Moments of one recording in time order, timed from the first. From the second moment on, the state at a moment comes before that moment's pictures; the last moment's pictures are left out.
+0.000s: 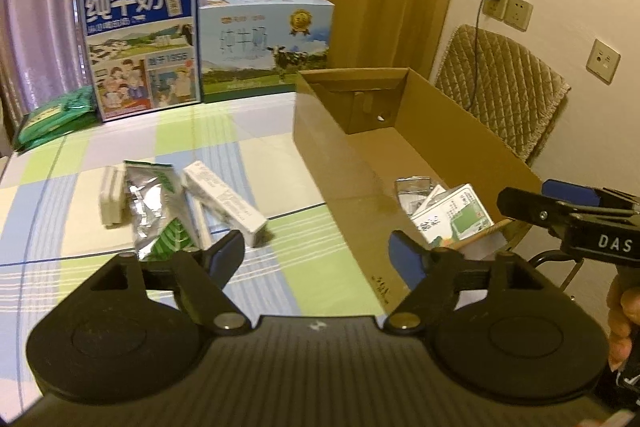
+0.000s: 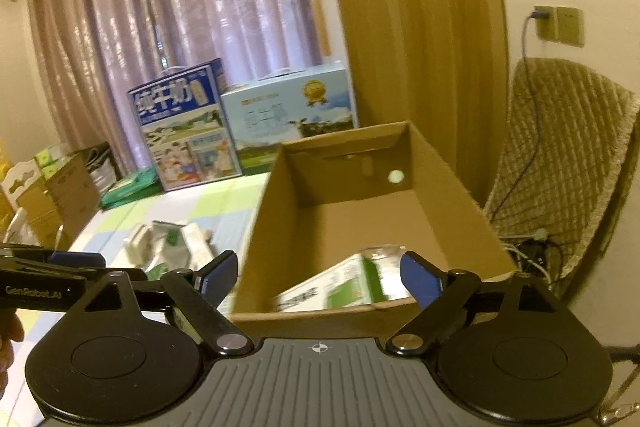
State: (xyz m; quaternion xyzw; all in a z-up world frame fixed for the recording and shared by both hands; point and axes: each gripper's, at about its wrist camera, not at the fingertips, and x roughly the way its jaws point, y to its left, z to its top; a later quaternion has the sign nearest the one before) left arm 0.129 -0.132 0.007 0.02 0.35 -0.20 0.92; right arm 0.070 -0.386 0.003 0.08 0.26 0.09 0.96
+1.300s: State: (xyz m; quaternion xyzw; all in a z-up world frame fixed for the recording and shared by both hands) left arm 0.116 0.043 0.003 -0.01 0.34 -0.06 0.94; right arm 0.073 -0.229 -0.006 0.01 0.31 0.21 0.93
